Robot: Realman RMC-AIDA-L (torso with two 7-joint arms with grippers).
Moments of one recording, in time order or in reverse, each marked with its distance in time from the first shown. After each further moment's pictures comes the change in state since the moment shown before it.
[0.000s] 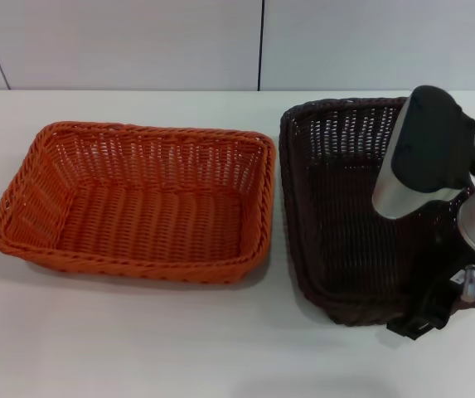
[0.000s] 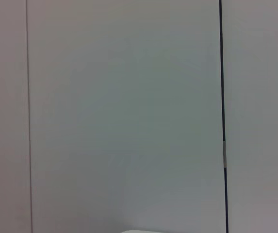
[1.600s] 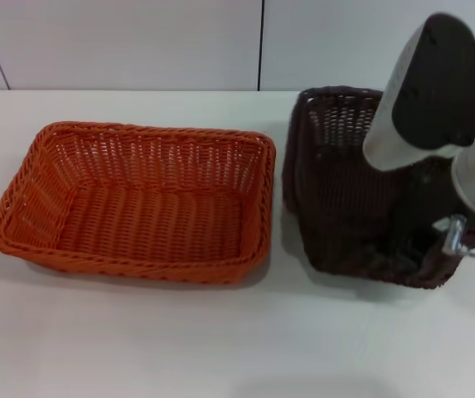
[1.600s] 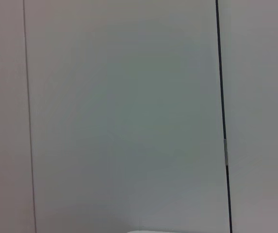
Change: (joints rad) left arm -0.012 0.000 0.003 0.044 0.008 0.027 0.000; right arm -0.033 0.002 -0.027 -0.289 -0.035 0.039 0.113
